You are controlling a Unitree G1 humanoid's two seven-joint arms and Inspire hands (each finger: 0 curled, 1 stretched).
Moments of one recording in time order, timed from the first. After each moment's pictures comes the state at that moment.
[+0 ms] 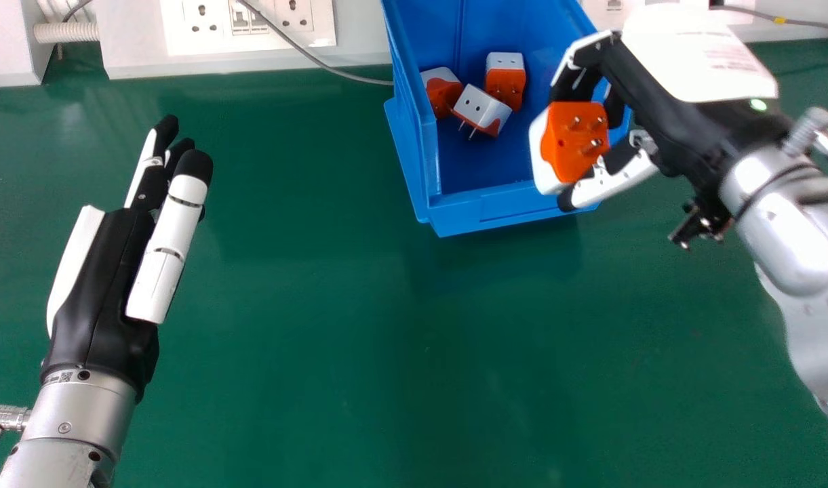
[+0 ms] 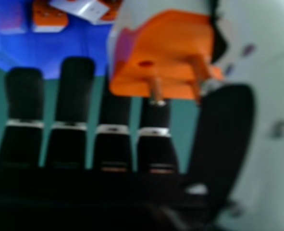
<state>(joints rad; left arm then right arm) 0.19 0.22 0.22 -0.58 -0.02 0.29 -0.16 -0.60 -0.50 0.18 0.05 -0.76 0.05 0.26</state>
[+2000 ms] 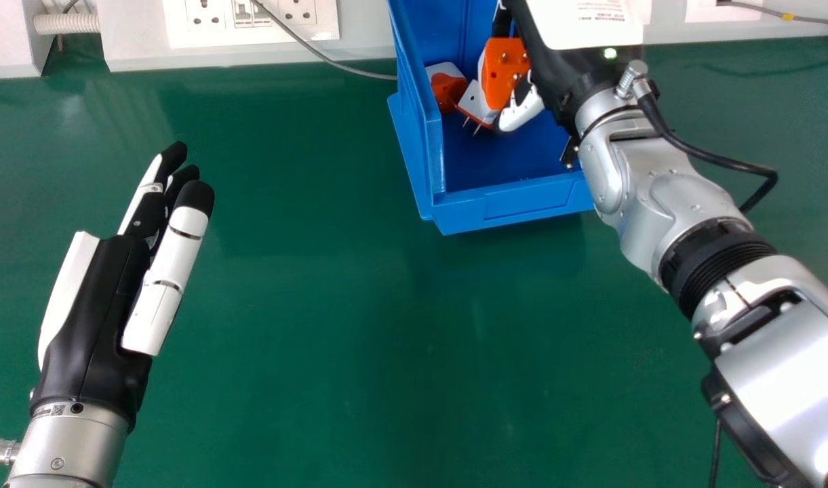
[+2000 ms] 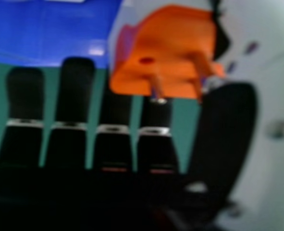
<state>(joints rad) 0.28 0.22 0.21 -0.61 0.03 0.22 -0.16 -1.19 -0.21 0.52 1.24 -0.79 -0.02 -0.43</state>
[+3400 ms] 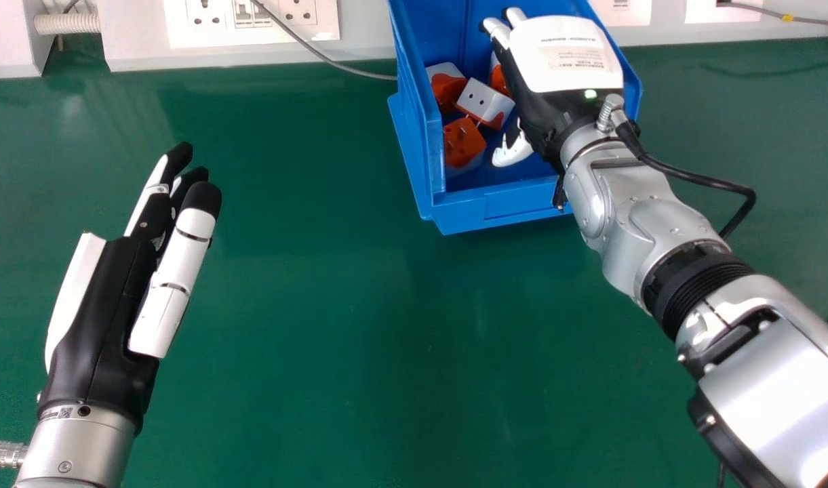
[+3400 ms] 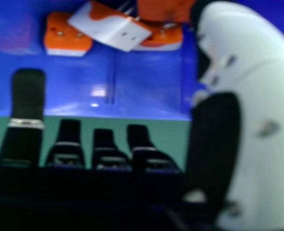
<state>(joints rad) 0.29 0.21 0.19 -0.61 0.04 0.22 -0.15 -1.16 -0.17 0.57 1.24 -0.75 0.06 -0.31</state>
